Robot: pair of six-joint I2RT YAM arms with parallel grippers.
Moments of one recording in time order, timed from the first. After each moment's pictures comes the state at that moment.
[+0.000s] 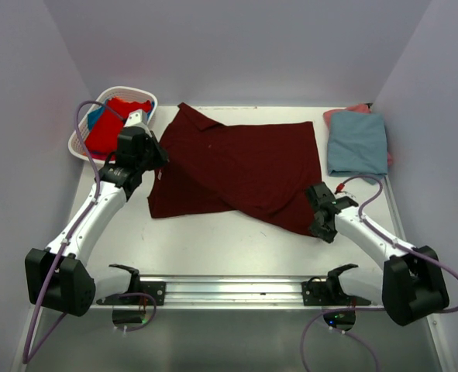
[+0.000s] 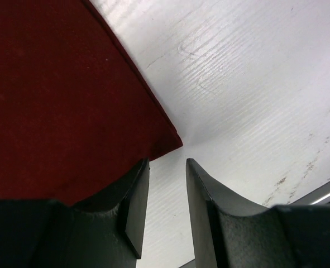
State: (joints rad) left arm -0.22 1.23 1.01 -0.31 -0.05 -0.51; right arm 0.33 1.20 0.61 -0.81 0.40 0.97
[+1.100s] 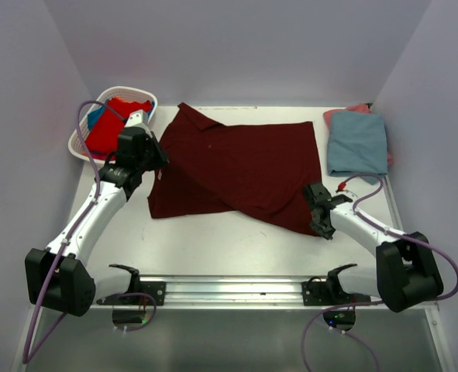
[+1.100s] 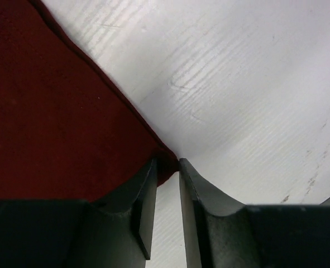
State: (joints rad) left arm -0.22 1.23 1.01 -0.32 -0.05 -0.50; right arm 0.33 1.26 0.59 -0.75 0.51 1.02
